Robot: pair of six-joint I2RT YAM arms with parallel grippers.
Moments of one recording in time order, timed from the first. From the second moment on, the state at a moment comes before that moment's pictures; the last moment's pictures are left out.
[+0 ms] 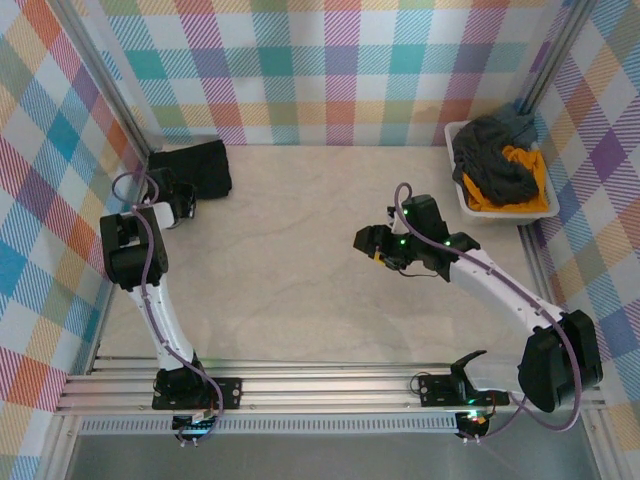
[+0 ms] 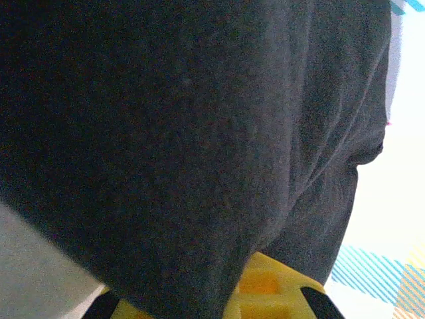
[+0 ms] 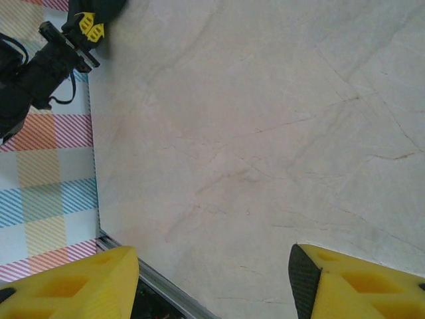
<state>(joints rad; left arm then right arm) 0.26 2.19 1.43 0.08 0.26 -1.18 0.47 1.27 0.92 -0.43 -0.48 0.83</state>
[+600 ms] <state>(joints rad) 0.30 1.82 1.27 -0.19 0.24 -0.97 0.37 1.29 1.02 -0.53 -0.41 0.73</state>
